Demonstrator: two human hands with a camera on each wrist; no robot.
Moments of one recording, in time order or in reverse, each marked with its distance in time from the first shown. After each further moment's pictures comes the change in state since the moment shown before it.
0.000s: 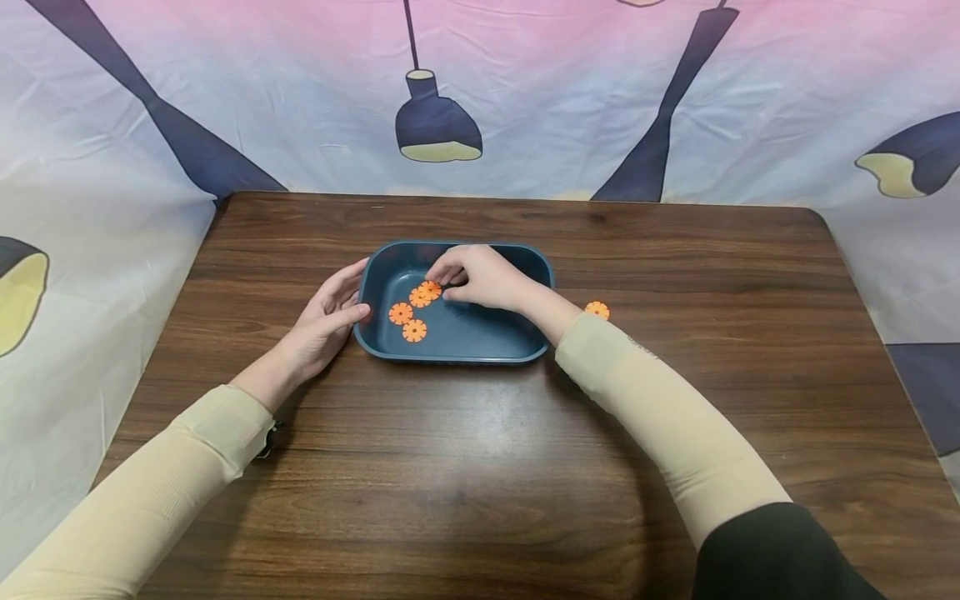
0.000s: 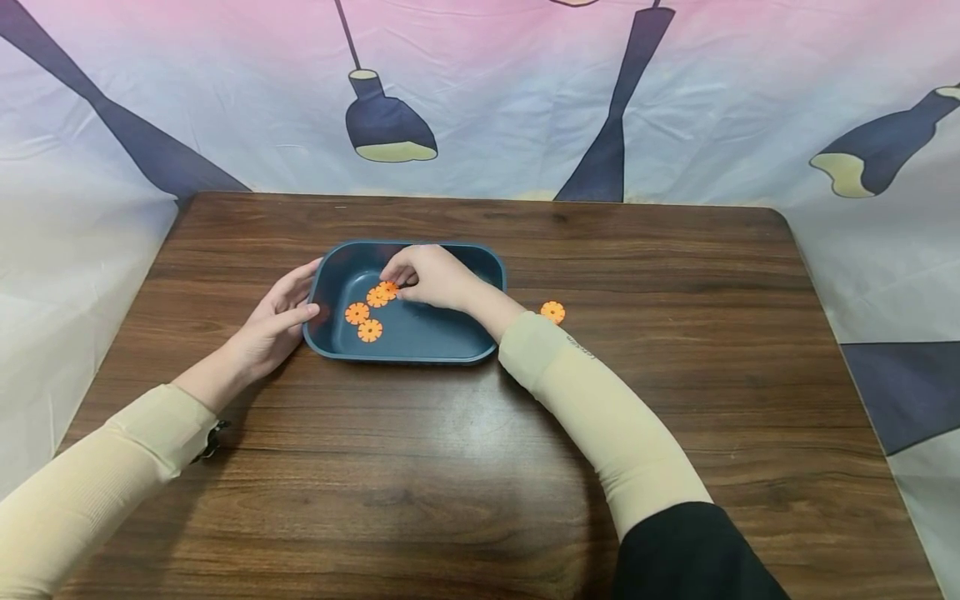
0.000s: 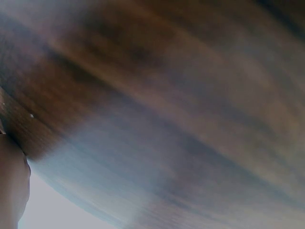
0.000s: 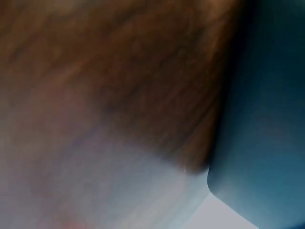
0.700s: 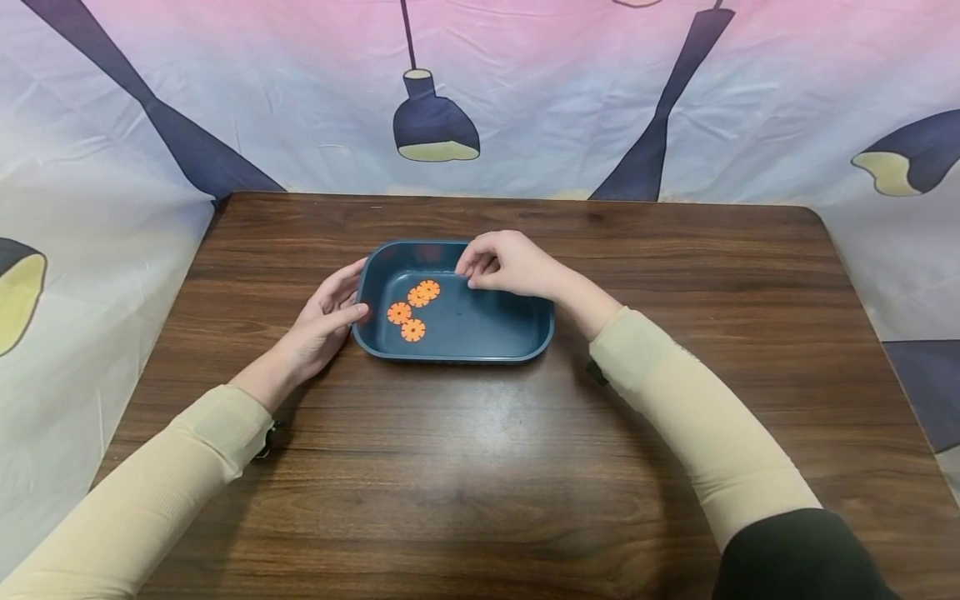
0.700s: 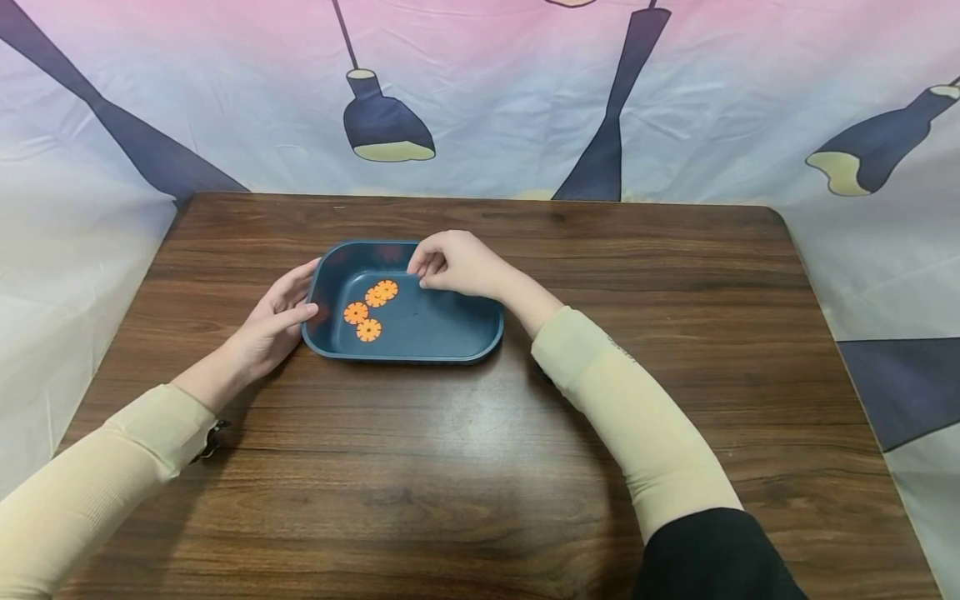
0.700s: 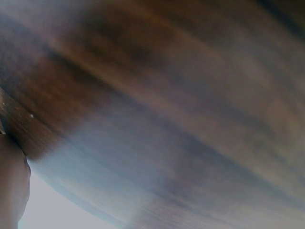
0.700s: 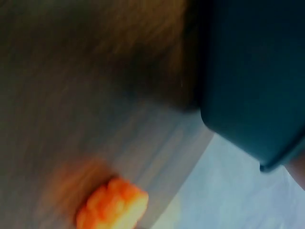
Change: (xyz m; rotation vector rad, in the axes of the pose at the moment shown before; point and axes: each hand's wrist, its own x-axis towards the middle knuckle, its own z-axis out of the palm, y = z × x) left_hand 0.000 0.001 -0.002 0.029 -0.004 -0.022; right_hand -0.029 0.004 -0.035 0.060 0.044 -0.008
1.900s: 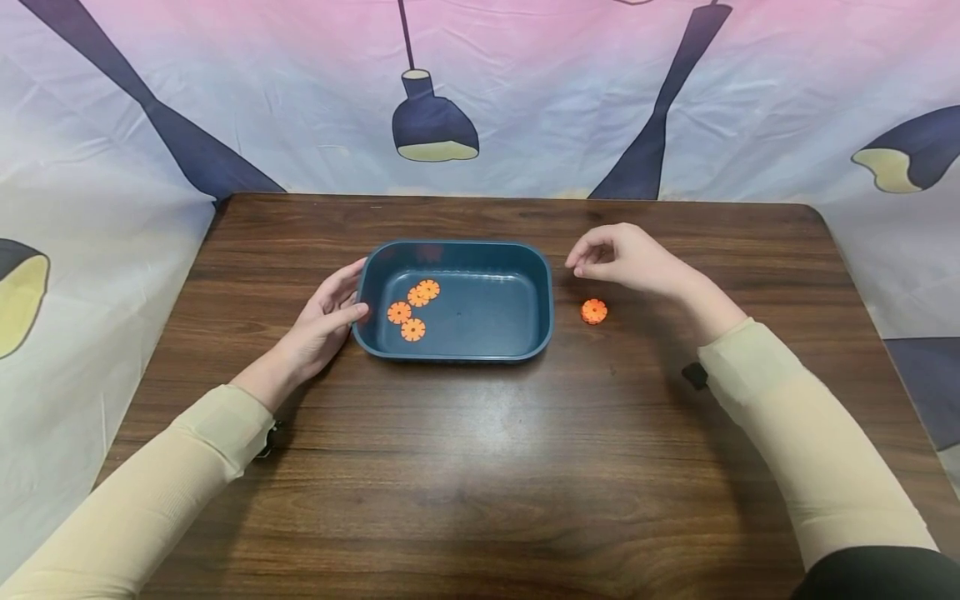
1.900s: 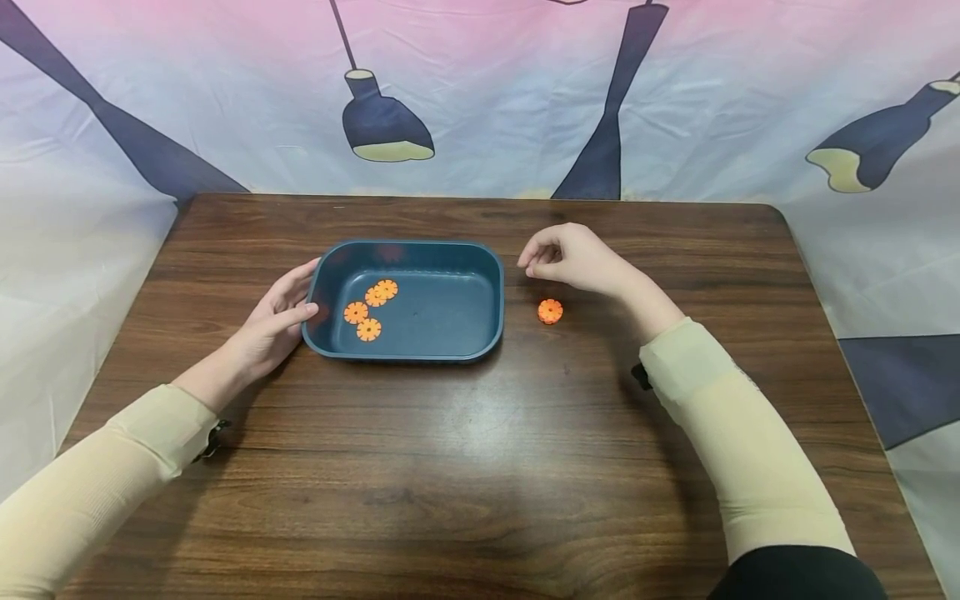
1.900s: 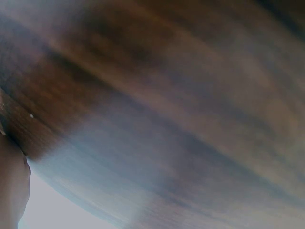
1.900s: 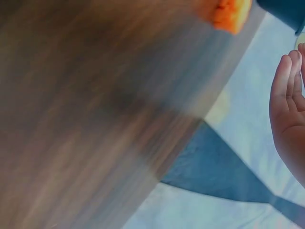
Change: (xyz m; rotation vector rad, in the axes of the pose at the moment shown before) left_hand -0.001 0.000 0.001 -0.006 -0.001 0.004; right_hand -0.099 0.047 -0.075 -0.098 0.130 0.201
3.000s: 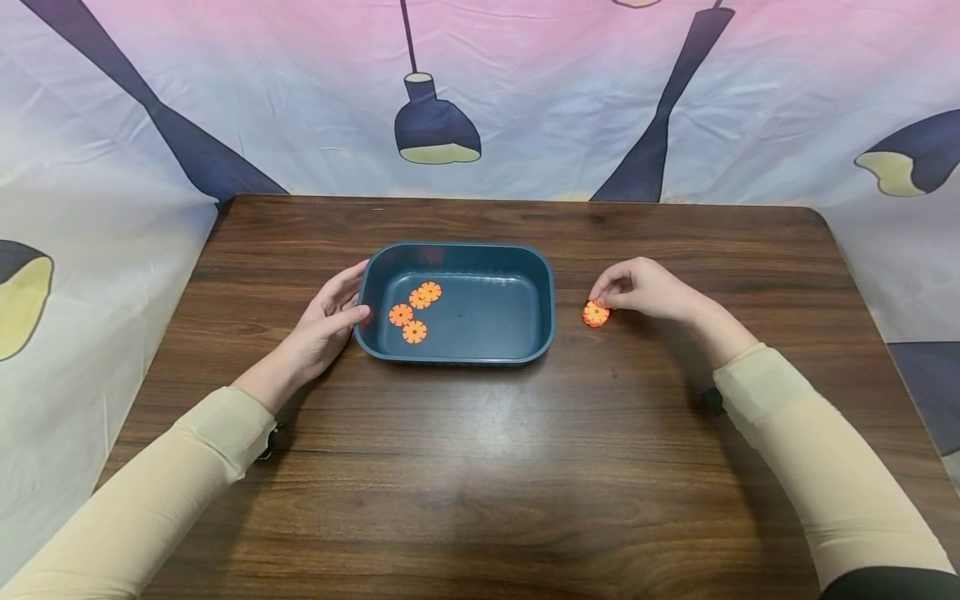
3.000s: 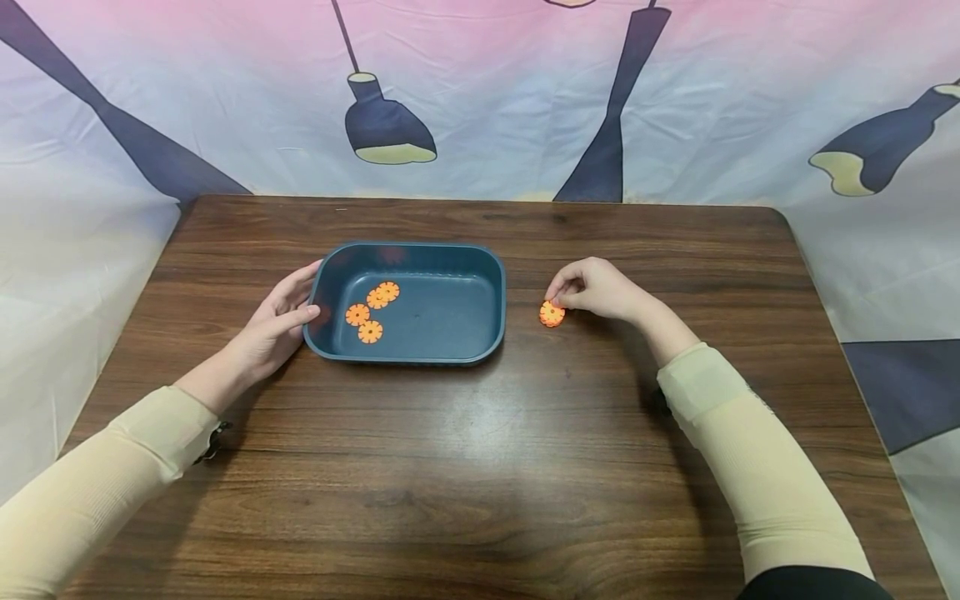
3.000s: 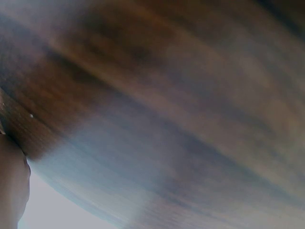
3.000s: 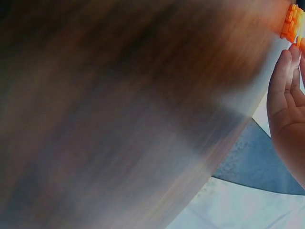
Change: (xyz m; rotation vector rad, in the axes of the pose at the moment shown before) left_hand 0.000 -0.001 -0.001 0.008 0.003 0.005; right_hand -0.022 0.043 0.012 0.026 -0.100 0.086
